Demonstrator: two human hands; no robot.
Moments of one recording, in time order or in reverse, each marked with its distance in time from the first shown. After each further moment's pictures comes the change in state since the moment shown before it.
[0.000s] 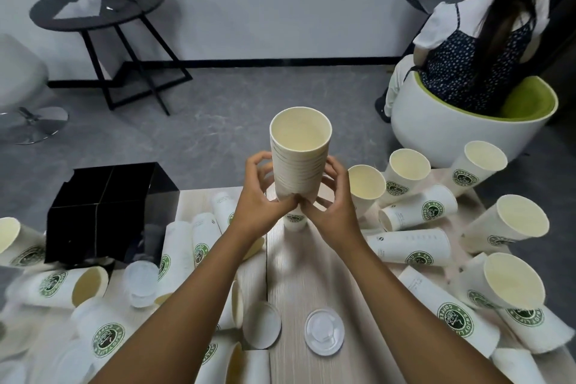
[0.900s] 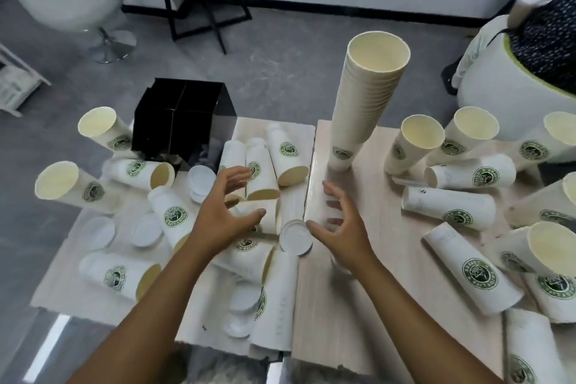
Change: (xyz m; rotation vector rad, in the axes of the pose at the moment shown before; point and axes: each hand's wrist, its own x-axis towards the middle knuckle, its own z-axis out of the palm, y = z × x) left_hand -0.197 -0.035 -0.106 0.208 0.187 -0.206; right_hand -0.150 0.027 0.023 -0.177 -0.332 0.240
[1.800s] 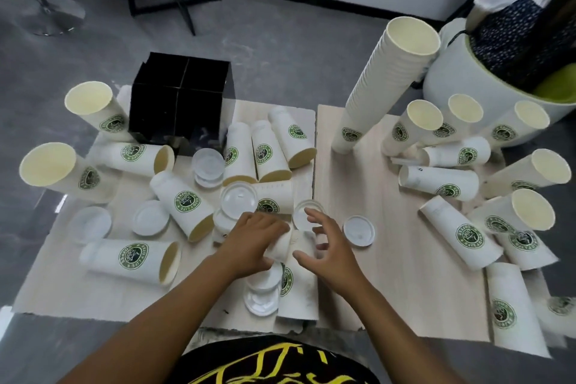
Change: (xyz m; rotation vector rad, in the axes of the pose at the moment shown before) left_hand -0.031 -0.105 -0.001 0.725 -0.589 0.442; right_hand -0.081 -0.010 0.084 -0.214 -0.048 0.102
